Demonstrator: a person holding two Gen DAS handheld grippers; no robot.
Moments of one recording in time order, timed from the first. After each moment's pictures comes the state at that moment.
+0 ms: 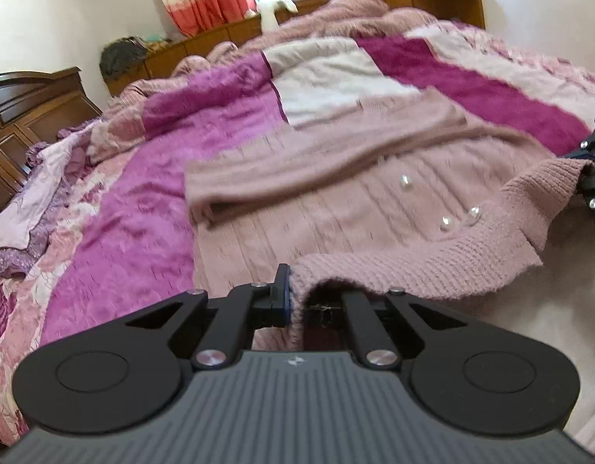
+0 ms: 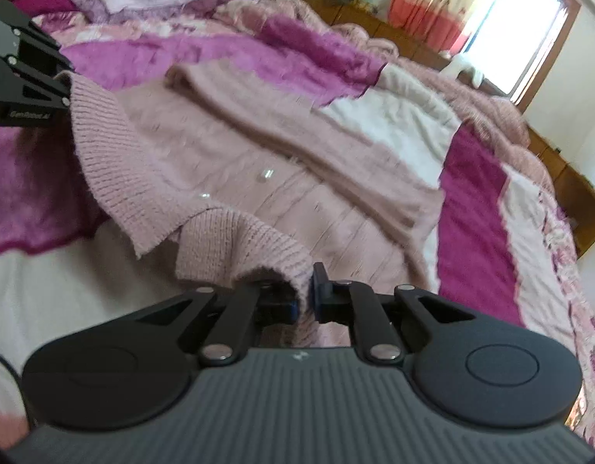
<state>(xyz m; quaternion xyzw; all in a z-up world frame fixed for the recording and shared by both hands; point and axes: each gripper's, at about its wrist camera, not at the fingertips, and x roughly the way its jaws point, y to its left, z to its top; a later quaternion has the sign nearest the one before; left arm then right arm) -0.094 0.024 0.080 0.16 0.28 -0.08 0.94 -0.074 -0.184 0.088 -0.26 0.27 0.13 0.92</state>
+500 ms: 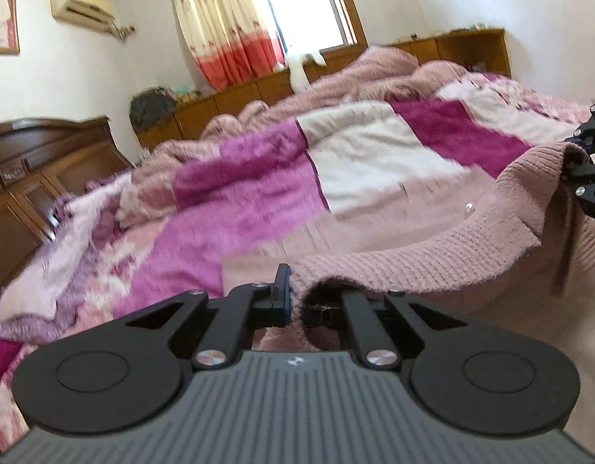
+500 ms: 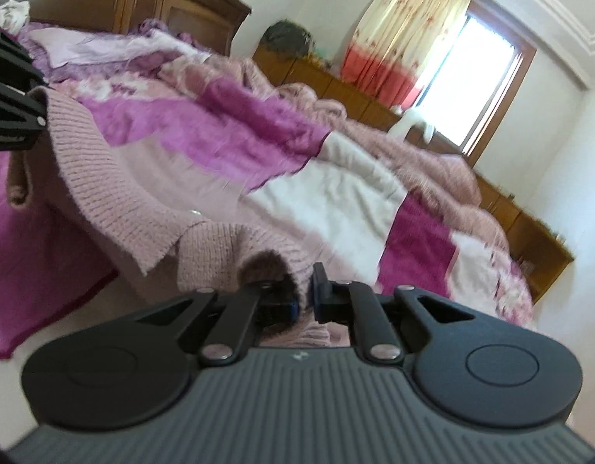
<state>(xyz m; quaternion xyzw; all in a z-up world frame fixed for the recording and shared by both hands) -0.029 0.015 0.143 0.17 0.19 -0.05 0.97 0.004 -0.176 0.141 -0.27 0.16 0.07 0.94</state>
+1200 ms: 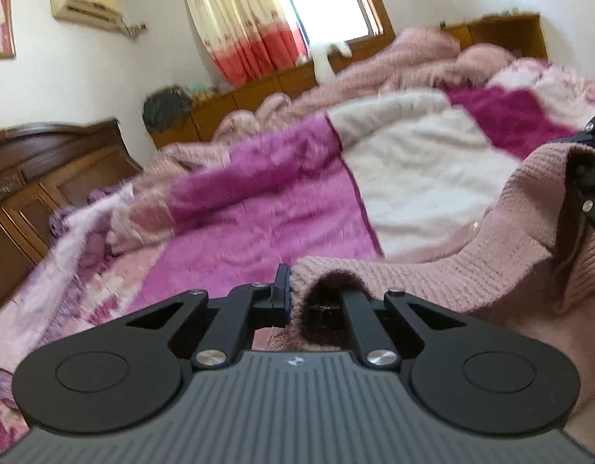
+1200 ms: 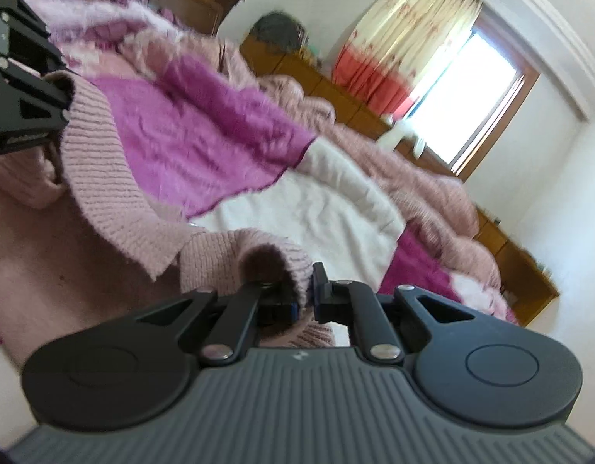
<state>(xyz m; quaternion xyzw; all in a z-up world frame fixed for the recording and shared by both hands) 0.195 -0.002 0.100 0.18 0.21 -0.01 0.96 0.180 -0.147 0.093 -0.32 0.18 0.04 0.93</state>
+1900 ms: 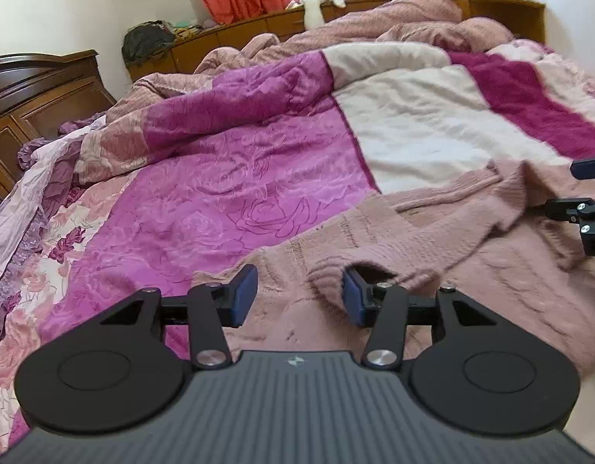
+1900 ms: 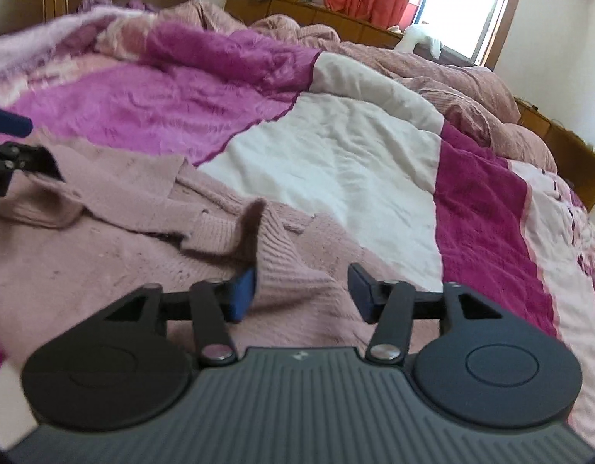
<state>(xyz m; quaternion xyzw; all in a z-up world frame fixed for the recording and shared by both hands) 0.201 0.036 0.081 0.13 0.29 -0.04 0.95 0.193 -0.191 0.073 -0.16 0.28 0.07 0.94</state>
